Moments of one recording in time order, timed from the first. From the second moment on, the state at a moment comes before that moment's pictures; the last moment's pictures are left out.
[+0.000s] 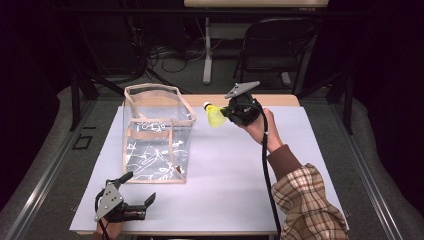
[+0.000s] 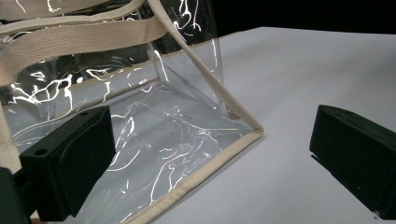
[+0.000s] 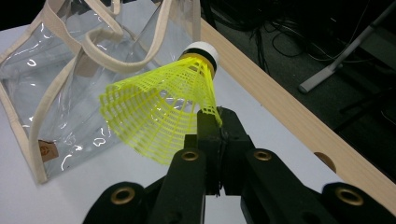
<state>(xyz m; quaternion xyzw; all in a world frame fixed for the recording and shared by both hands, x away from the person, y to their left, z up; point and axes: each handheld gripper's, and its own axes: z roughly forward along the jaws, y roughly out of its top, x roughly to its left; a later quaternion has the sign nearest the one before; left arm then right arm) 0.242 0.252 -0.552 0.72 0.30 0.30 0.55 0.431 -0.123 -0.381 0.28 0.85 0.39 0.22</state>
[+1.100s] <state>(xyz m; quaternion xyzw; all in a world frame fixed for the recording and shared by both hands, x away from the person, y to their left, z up) 0.242 0.253 -0.552 0.72 0.30 0.30 0.55 0.442 -0.105 -0.359 0.28 0.85 0.39 0.22</state>
